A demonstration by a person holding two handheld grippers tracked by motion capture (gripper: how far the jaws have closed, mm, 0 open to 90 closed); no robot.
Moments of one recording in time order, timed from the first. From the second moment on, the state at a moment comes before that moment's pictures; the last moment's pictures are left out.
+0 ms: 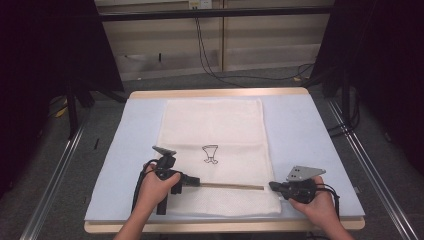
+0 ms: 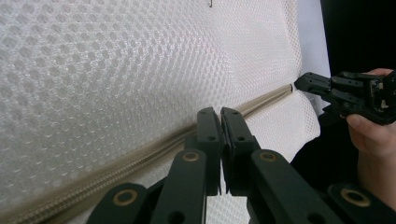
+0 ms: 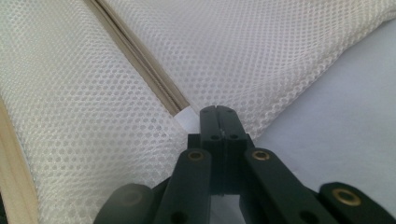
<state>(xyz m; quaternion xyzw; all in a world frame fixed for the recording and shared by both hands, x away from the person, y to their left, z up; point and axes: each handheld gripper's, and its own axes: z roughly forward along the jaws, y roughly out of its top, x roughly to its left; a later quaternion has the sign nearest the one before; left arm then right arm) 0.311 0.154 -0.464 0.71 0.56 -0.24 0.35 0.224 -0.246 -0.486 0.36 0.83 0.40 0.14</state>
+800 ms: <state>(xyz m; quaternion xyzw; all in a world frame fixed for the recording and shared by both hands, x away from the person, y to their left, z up) 0.311 0.172 -0.463 0.70 0.57 -0.25 0.36 0.224 -0.246 -0.486 0.36 0.83 0.39 0.14</state>
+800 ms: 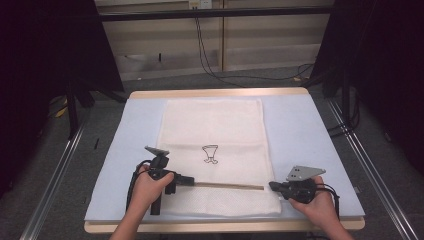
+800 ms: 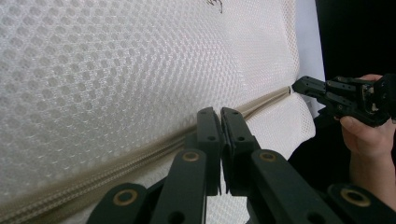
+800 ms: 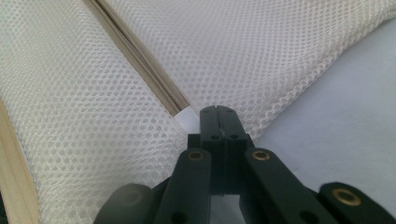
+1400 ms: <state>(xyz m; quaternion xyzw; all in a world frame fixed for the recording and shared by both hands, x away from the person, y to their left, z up) 0.311 0.180 -0.460 0.70 0.57 -0.24 0.35 0.224 -0.246 -0.485 0.36 0.84 0.39 0.14</state>
